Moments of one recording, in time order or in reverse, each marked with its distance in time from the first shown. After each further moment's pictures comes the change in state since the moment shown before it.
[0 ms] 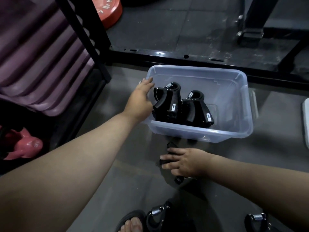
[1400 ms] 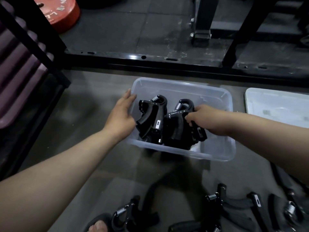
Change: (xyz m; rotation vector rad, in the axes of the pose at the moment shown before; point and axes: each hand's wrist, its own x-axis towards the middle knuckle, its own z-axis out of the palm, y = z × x) left_hand -0.050 0.072 0.051 0.015 -0.104 -0.046; right_hand -0.169 0.050 -0.057 1.683 0.346 1.411
